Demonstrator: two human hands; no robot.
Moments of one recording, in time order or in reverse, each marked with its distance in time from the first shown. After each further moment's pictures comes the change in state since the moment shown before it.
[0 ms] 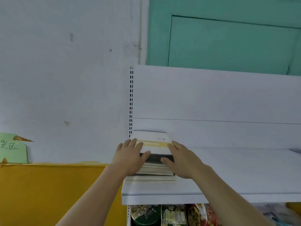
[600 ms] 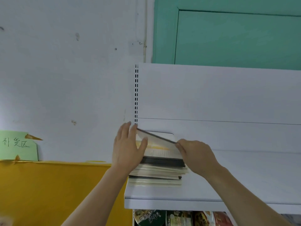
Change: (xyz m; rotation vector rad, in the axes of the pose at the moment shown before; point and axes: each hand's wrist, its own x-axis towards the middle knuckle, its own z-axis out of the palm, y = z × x) left_hand 0.008 0.000 -0.009 -0.301 0.520 -0.082; right_hand 0.026 0.032 -0.003 -0.156 0.461 -0.152
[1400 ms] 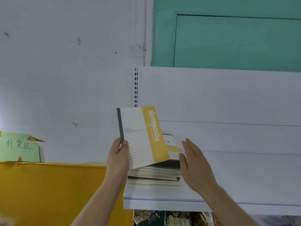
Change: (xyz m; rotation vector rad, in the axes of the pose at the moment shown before) left_hand -0.032 0.020 -0.019 -1.069 0.100 -0.599; right_hand -0.040 -0.014 0.006 0.324 0.030 0.190
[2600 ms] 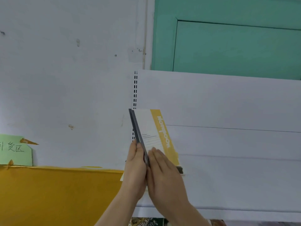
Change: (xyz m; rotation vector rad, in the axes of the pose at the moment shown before) left_hand -0.021 0.001 0.036 -0.249 -0.225 -0.073; right_hand -0.013 -0.082 0.041 -0.110 0.255 -0.304
